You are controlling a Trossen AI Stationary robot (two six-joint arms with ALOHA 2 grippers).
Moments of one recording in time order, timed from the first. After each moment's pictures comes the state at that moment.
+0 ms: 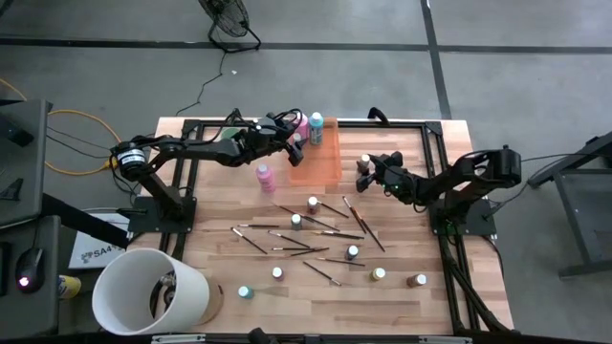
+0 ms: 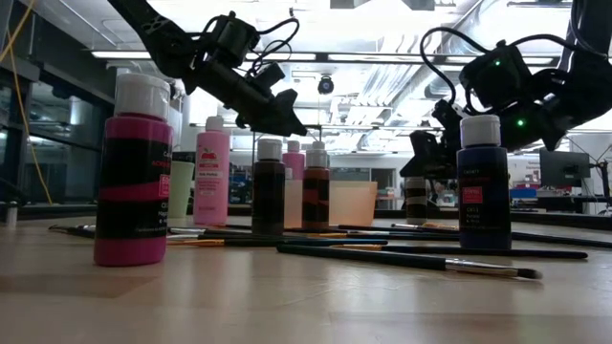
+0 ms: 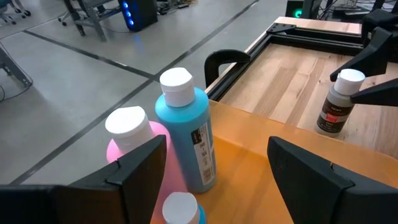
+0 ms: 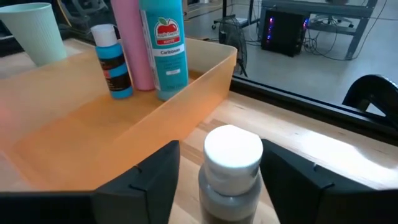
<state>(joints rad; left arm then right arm) 0.44 1.59 0.91 0.39 -0.21 0.06 -0.25 1.54 0.21 1.00 0.63 0.28</state>
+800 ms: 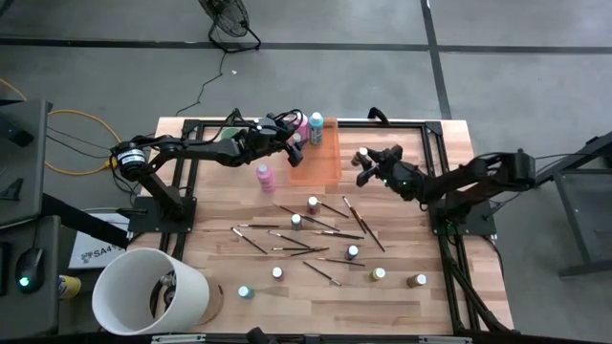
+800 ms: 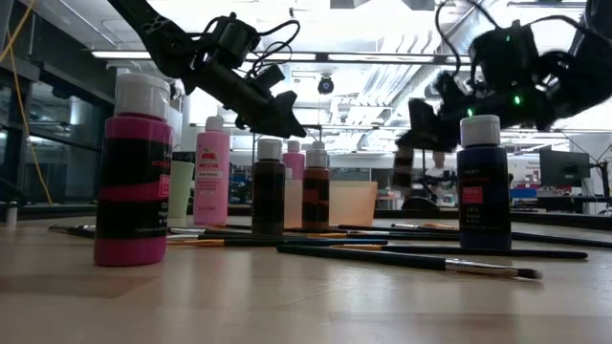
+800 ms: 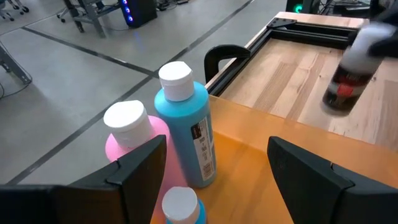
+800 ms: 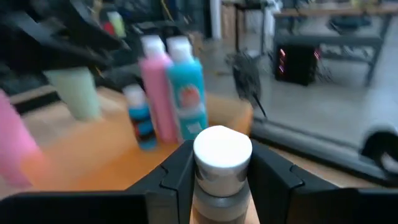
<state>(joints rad) 0.44 1.59 0.91 0.38 -0.21 0.06 -0.25 1.41 0.24 1.05 0.58 0.20</state>
